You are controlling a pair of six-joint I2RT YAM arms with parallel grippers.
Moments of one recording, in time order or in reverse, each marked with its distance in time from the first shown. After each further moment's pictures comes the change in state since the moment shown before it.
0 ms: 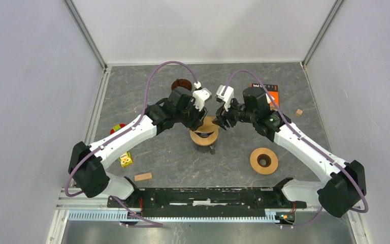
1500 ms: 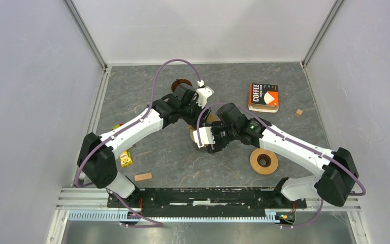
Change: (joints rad) left arm 0.033 0.111 0.059 -0.010 0.063 0.005; right arm 0.265 0.079 0.030 -0.289 0.058 -0.669
